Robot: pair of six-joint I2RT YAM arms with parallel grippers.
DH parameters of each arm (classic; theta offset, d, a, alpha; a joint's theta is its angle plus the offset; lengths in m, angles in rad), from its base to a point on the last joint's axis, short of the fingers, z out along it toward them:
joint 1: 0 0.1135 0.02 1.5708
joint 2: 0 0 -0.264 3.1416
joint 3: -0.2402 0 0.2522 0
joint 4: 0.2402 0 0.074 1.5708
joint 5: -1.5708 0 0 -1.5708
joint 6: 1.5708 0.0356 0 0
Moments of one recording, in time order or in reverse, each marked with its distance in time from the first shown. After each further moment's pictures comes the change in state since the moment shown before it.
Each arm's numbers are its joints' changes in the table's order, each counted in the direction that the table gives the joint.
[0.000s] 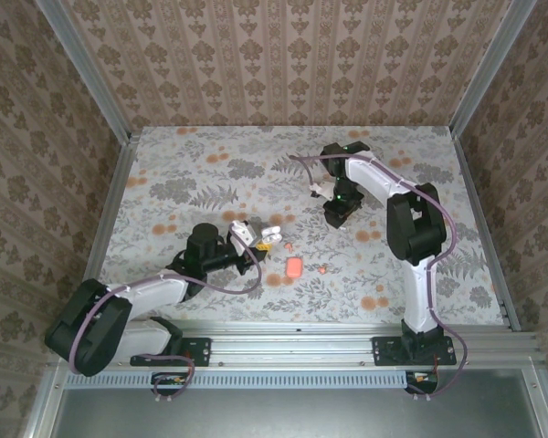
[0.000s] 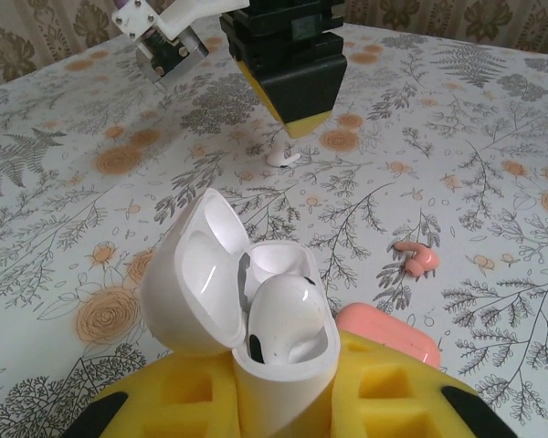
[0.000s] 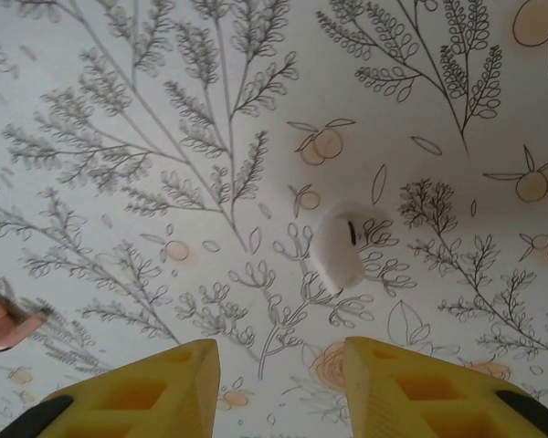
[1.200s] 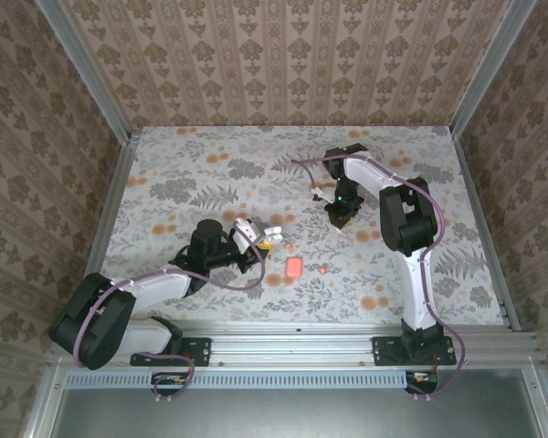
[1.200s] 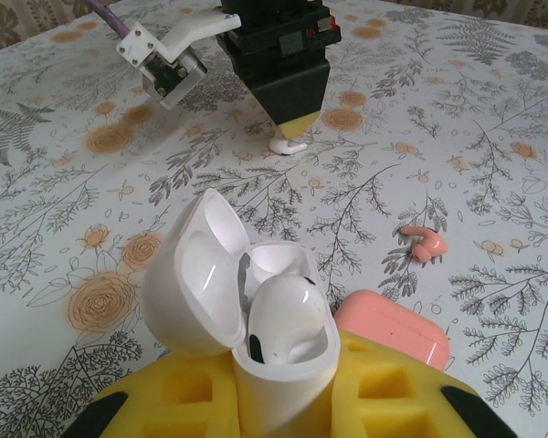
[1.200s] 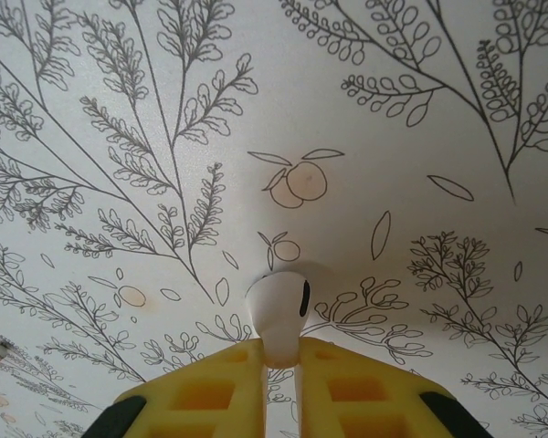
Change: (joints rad) left arm 0.000 -0.042 -0.043 0.060 0.002 0.018; right arm -0.039 -0.119 -0.053 0.033 0.050 -0.021
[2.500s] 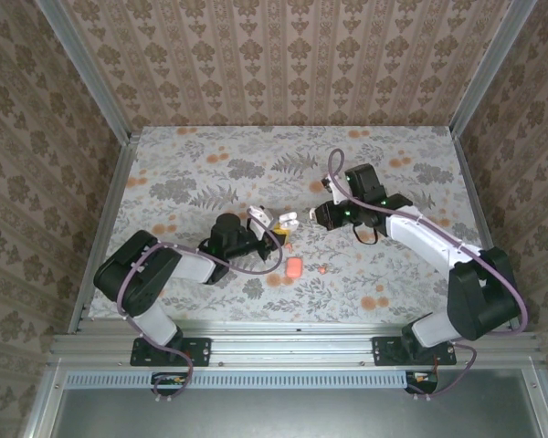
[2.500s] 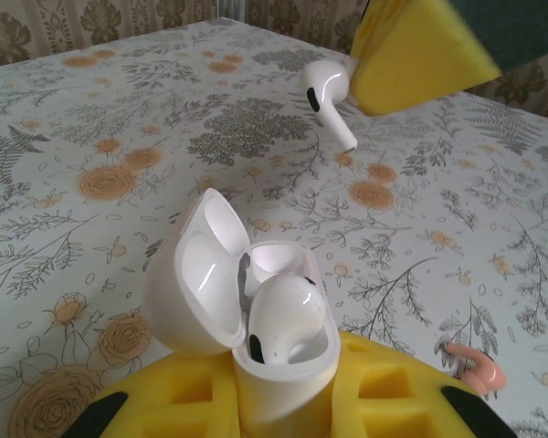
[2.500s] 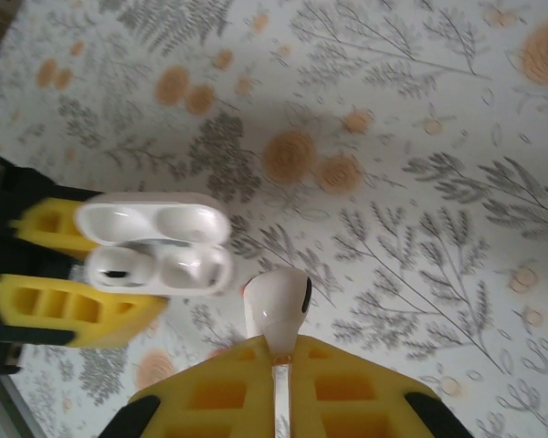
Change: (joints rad) left arm -0.061 -0.387 -0.114 -0.430 0.057 -0.232; right arm 0.098 0.805 0.823 -0.961 0.328 0.655
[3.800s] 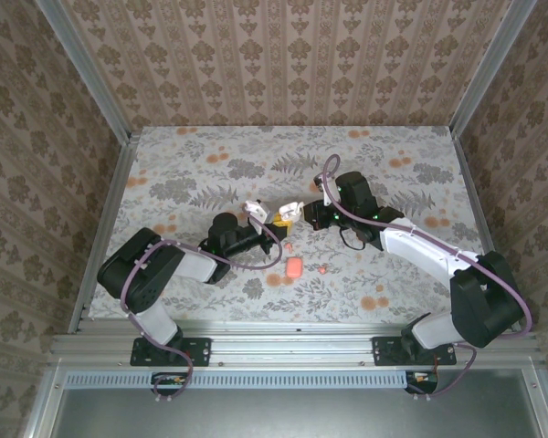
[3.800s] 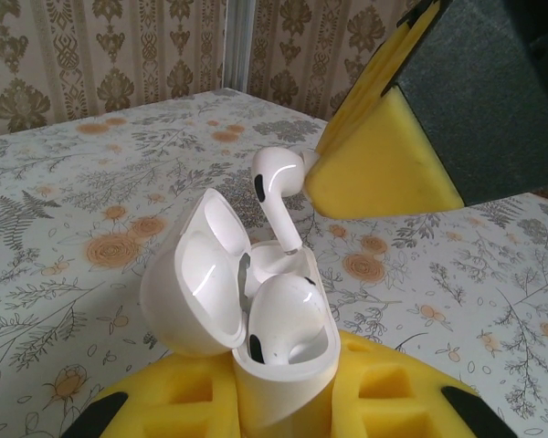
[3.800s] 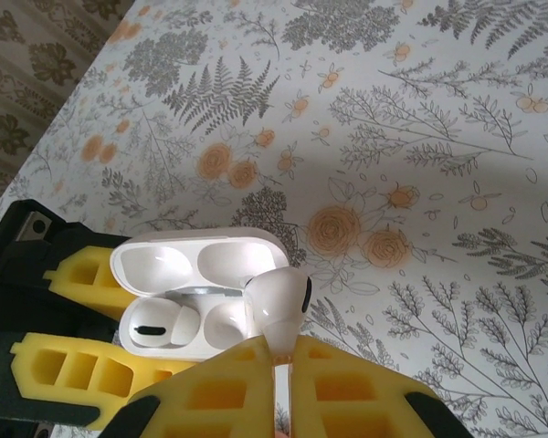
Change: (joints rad) left arm 0.000 -0.017 -0.006 -0.158 0.000 -0.090; right arm 0.089 0.027 0.085 -0.250 -0.100 0.135
